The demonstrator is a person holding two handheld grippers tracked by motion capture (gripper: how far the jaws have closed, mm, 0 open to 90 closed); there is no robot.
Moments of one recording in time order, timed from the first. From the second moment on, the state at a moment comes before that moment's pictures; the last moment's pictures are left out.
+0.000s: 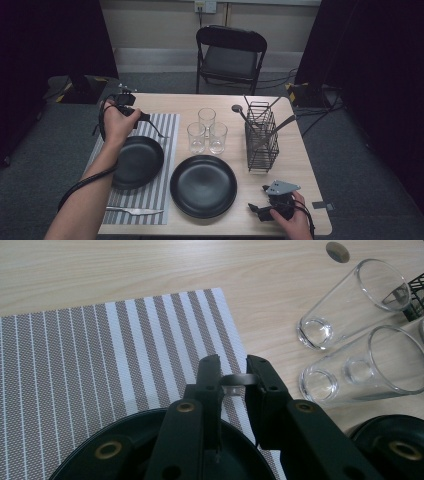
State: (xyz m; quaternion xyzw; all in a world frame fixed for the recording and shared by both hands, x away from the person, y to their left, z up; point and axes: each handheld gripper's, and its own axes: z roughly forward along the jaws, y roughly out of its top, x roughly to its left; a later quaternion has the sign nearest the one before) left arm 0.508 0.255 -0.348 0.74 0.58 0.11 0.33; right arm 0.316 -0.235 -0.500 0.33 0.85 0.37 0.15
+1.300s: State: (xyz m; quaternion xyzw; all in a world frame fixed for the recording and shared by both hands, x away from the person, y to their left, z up) left arm 0.522 0.273 -0.357 0.71 0.60 0.09 0.34; right arm 0.316 -0.235 -0.500 0.33 0.85 0.37 0.15
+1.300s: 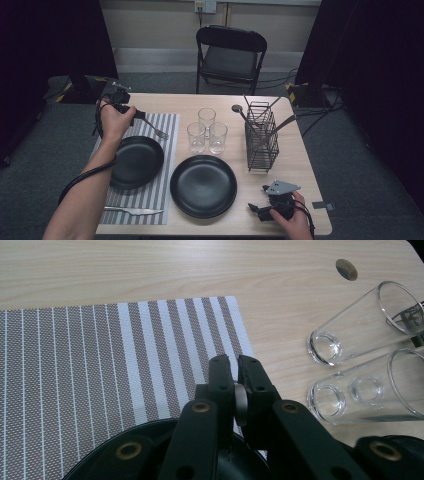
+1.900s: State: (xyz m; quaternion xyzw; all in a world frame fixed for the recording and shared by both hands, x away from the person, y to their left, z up) left arm 0.523 0.277 -0.360 0.70 0.62 0.09 0.35; right arm 0.316 -0.234 -0.500 0.33 0.85 0.37 0.15
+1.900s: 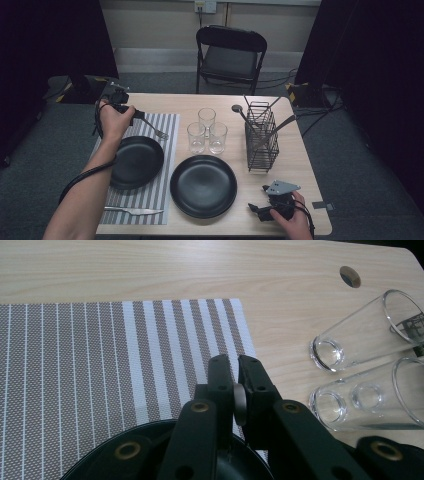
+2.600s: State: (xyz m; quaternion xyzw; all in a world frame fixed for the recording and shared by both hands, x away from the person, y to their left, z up) left arm 0.525 0.285 -0.366 0.68 0.64 0.09 0.34; right arm 0.316 -0.235 -0.500 0.33 0.85 0.37 0.15
